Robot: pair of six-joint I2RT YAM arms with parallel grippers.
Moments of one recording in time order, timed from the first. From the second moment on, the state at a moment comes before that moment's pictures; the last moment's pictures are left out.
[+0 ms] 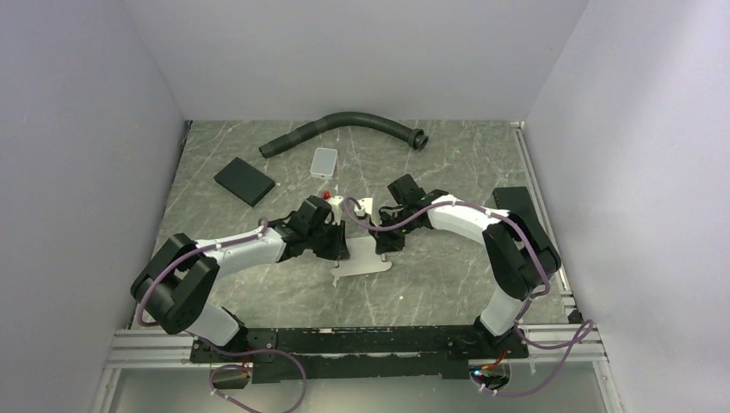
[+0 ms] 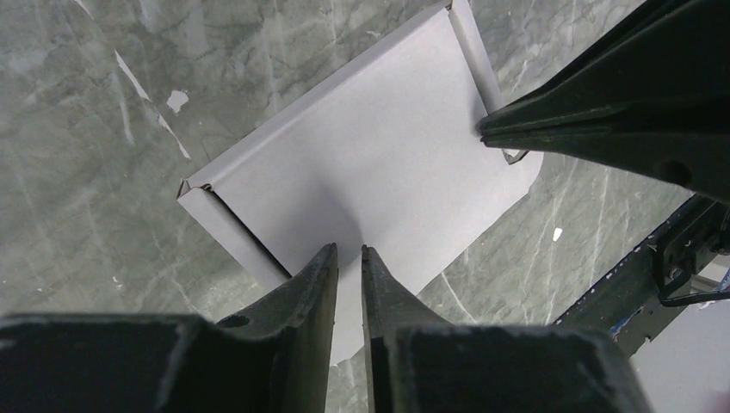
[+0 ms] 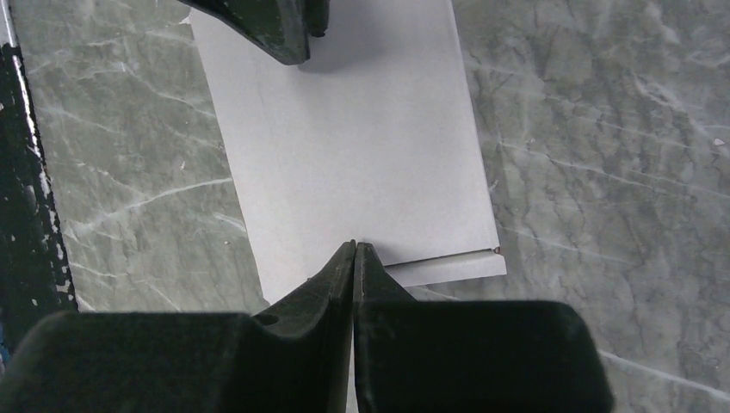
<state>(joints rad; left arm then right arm) -0.70 1.49 0.75 -0.10 0.24 -0.47 0.59 1.70 1.01 -0.46 -0.66 -0.67</state>
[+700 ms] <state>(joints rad) -0.50 1.19 0.37 0.17 0.26 -0.71 0.60 1.71 1.04 -0.48 -0.64 -0.63</state>
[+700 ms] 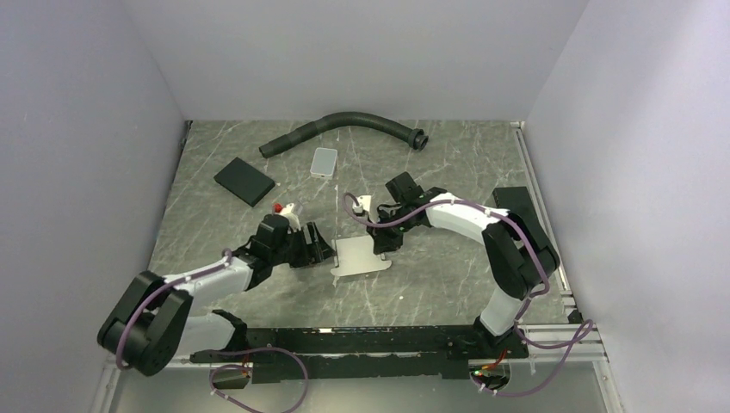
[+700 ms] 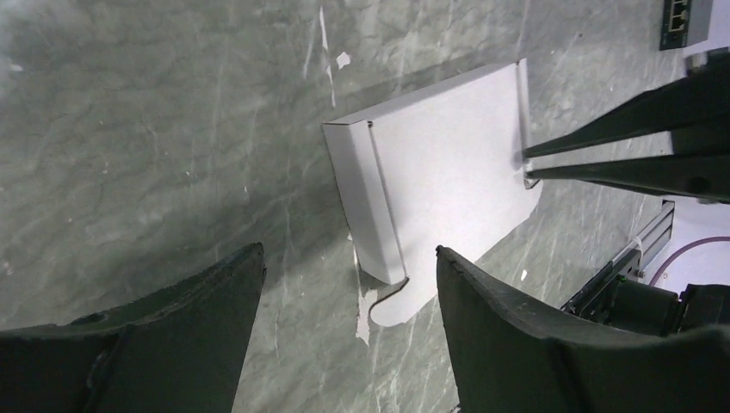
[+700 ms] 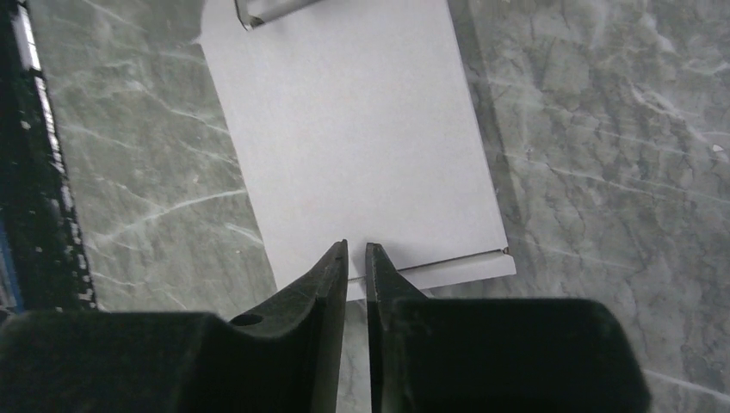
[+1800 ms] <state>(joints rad) -0.50 1.32 0.38 0.32 0.30 -0.78 0.38 1.87 1.05 -0.40 -0.86 -0.16</state>
